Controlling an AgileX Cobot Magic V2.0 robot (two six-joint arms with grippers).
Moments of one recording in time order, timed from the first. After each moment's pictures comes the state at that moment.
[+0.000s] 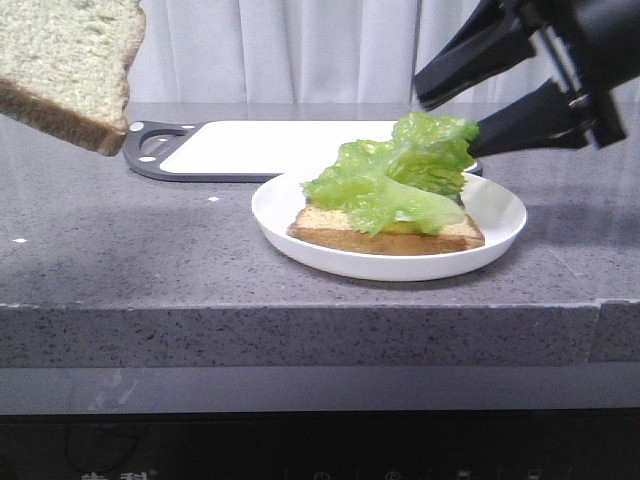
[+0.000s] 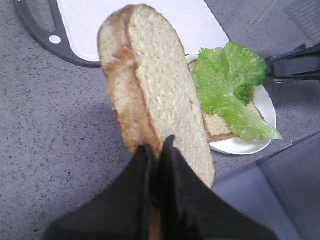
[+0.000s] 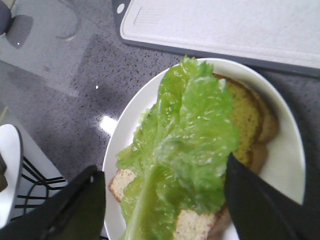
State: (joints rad) left arm -0.13 0.84 -0.86 -0.66 0.87 0.39; right arm 0.03 1.48 -0.95 1.23 0.88 -0.90
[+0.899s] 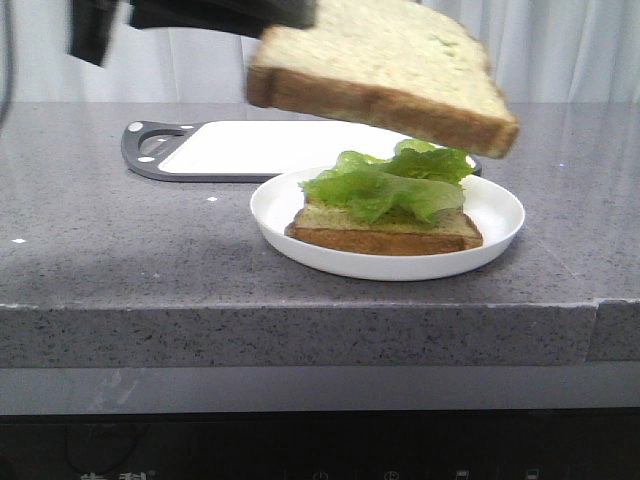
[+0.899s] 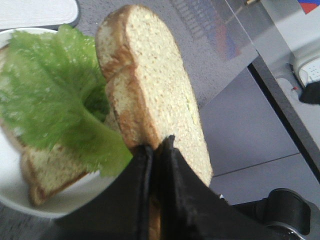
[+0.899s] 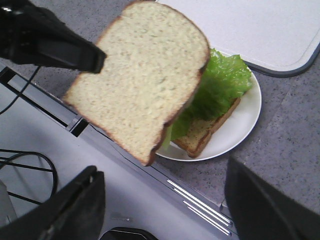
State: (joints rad) left arm -0.44 1.42 -1.01 -1.33 0.84 0.83; right arm 0.02 0.81 -0.93 0.72 1.05 -0.56
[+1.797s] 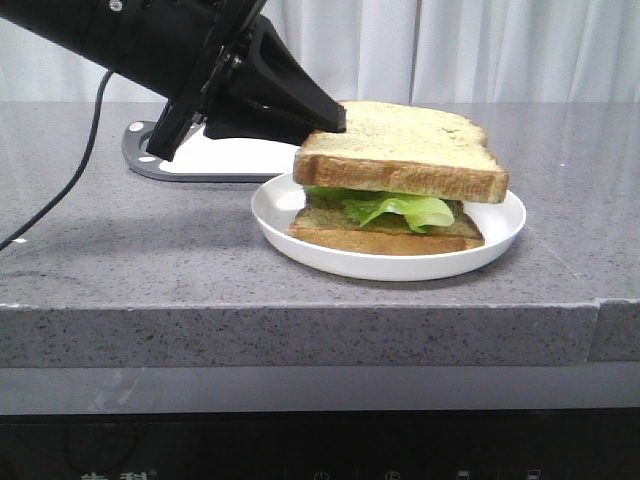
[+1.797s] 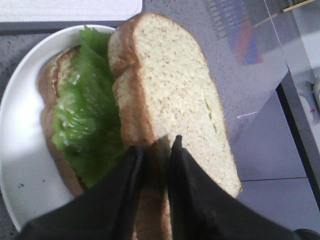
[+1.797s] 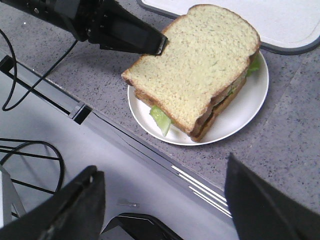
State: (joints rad) left arm -0.41 1.69 -1.11 -1.40 0.82 0.84; right arm 0.02 0.81 -0.89 0.72 1.06 -0.56
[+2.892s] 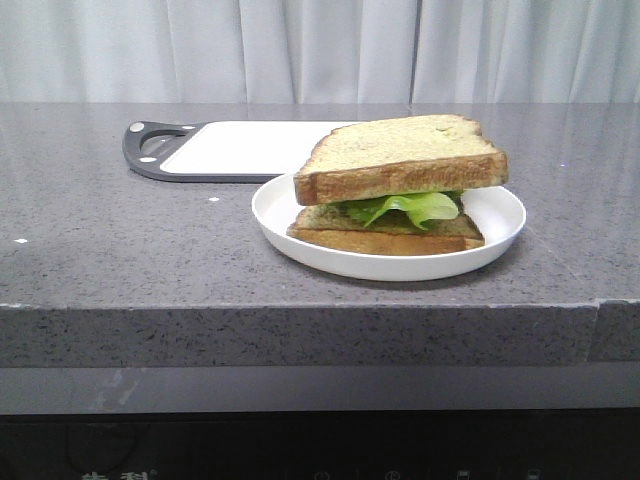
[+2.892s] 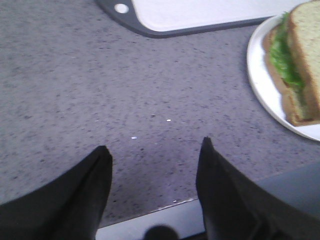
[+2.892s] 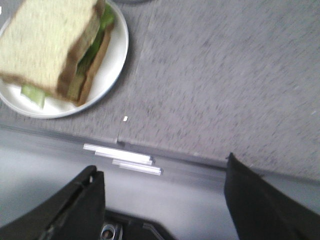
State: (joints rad) left arm -0.37 0.94 -0.95 -0.03 0.88 -0.11; right arm 0.02 0.71 -0.95 0.22 1.11 -0.11
